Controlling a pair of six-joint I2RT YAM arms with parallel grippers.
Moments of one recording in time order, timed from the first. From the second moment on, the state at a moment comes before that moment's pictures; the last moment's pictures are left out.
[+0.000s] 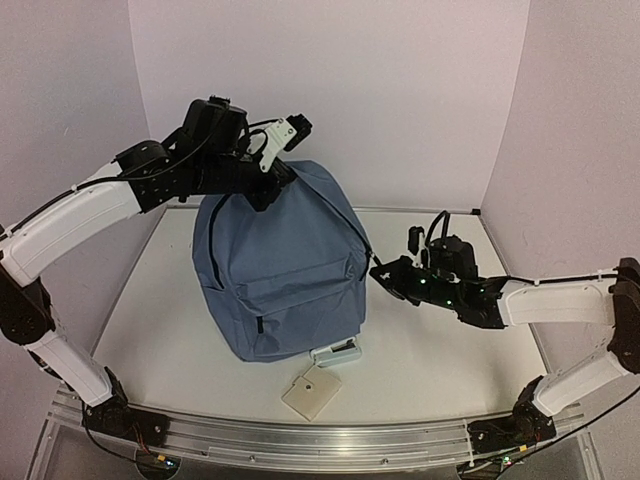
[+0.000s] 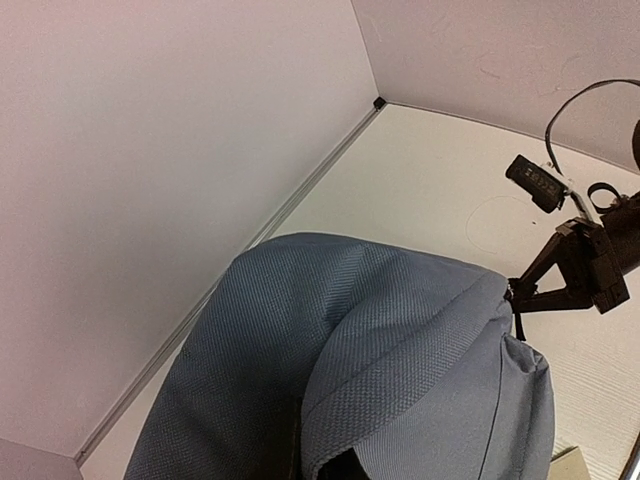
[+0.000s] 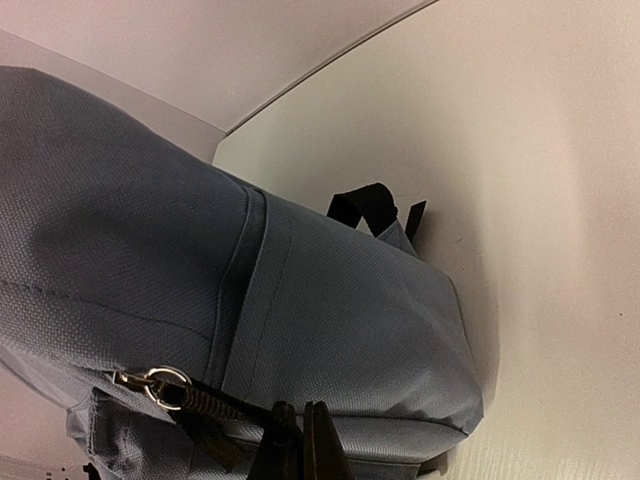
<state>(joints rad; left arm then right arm) -0.90 1.54 1.70 -0.56 -0.14 0.30 0.75 1.40 0.69 0.31 -0.01 0.92</state>
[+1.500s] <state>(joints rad) -0.86 0.98 1.34 -0.90 -0.28 -0.32 1.34 1.82 1.18 0.21 0.35 0.79</state>
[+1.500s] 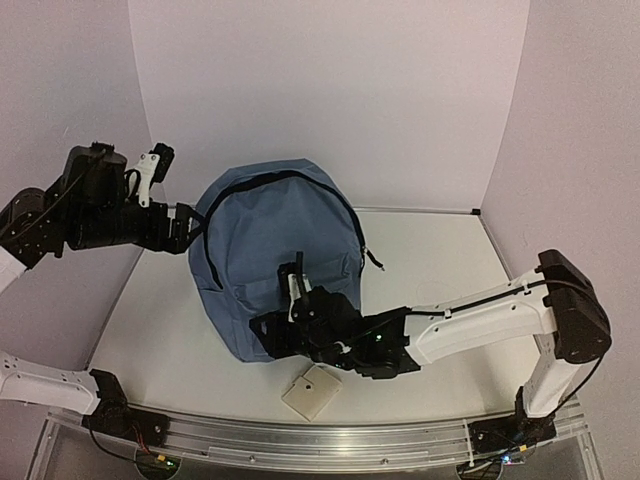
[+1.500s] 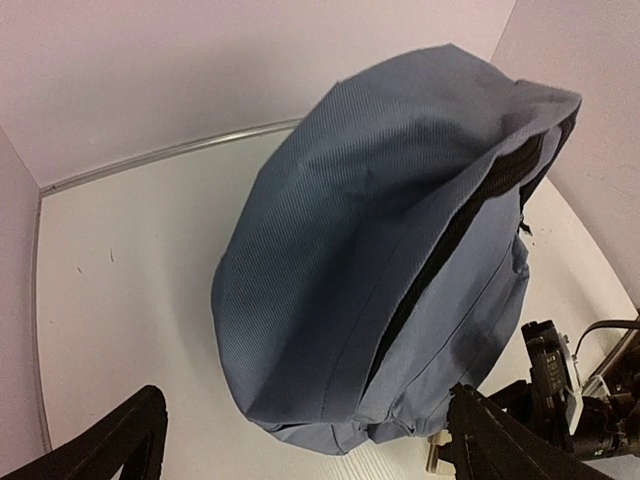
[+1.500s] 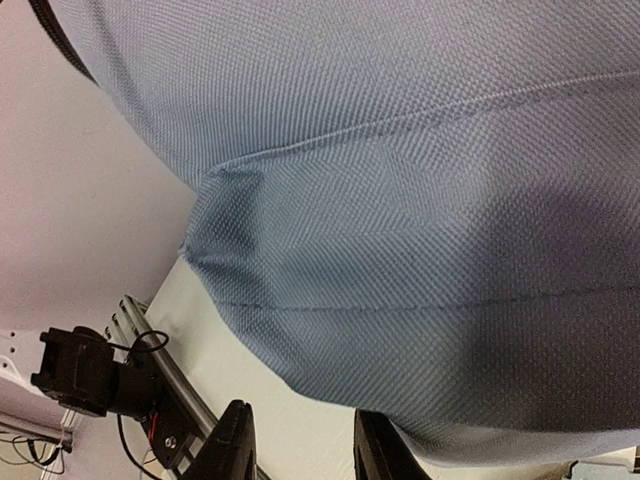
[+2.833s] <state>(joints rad) -0.86 0.99 1.12 -0.72 -0.20 -0.34 1.36 1.88 1.32 -0.01 0.56 0.81</state>
